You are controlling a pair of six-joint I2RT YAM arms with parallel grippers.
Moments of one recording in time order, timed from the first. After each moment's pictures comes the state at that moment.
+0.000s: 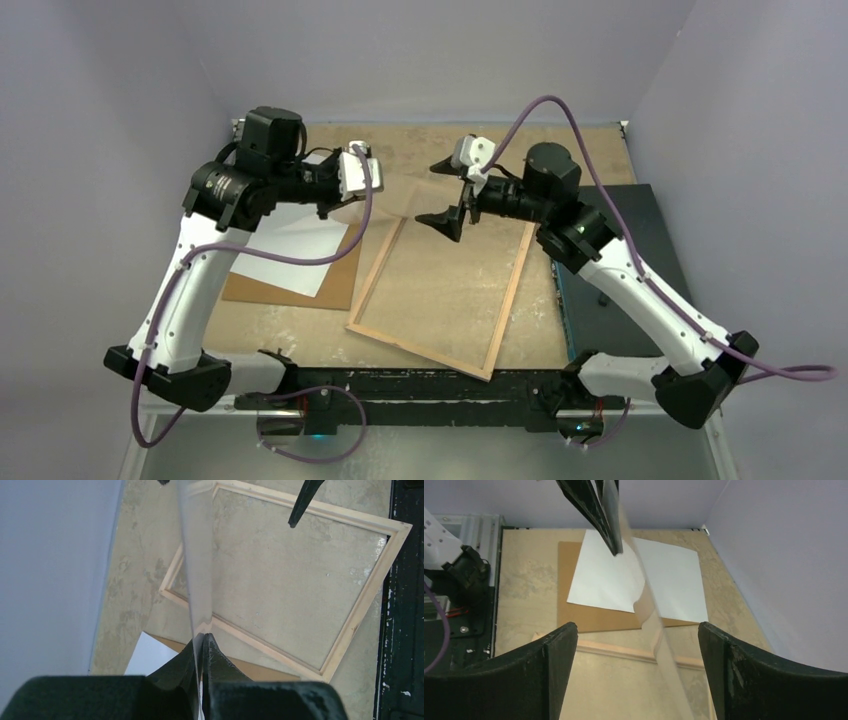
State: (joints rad) left arm -0.42 1.32 1.78 -1.13 0.64 0.87; right arm 0.68 1.24 1.37 -0.25 -0.61 -0.29
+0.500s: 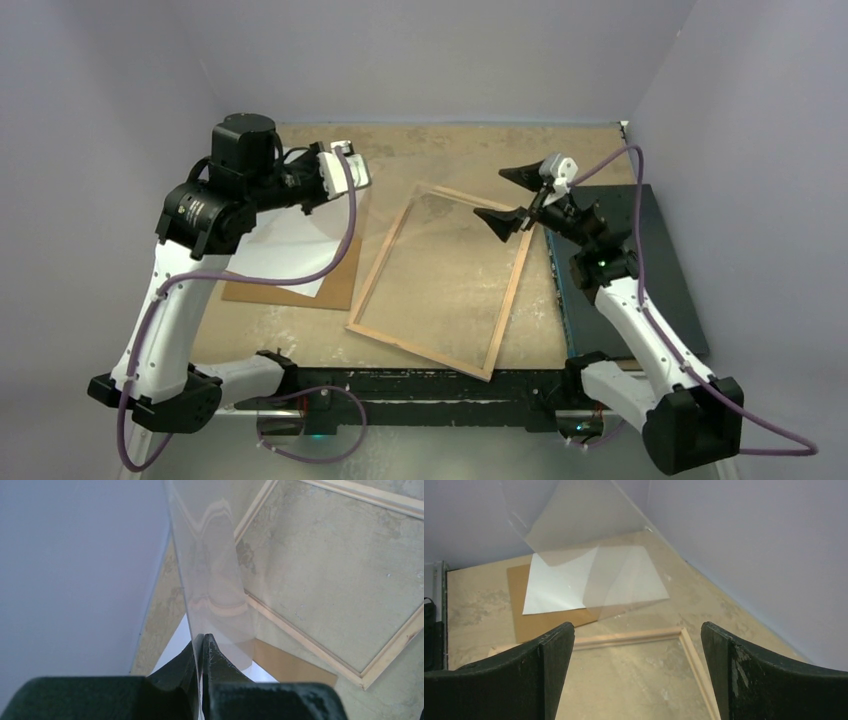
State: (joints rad) left arm -0.42 1.20 1.74 -1.03 0.45 0.84; right arm 0.26 0.99 0.79 0.37 -0.77 0.02
